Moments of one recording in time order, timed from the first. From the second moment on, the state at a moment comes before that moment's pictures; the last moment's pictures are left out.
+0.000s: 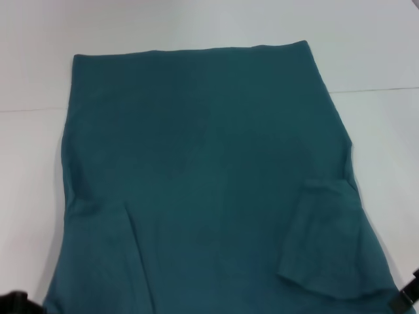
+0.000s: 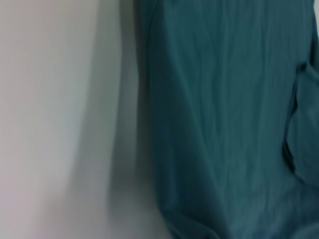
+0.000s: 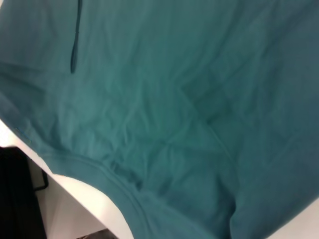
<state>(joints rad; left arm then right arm) -0.50 -2.03 0.49 0.88 2.59 1.90 -2.51 0.64 1.92 -0.82 -0.87 -2.60 -1.98 2.41</state>
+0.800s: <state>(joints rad) -0.71 -1.93 0.47 0.77 2.41 1.75 -2.65 0.67 1.89 -0.48 -0.86 -2.38 -1.68 2.46</state>
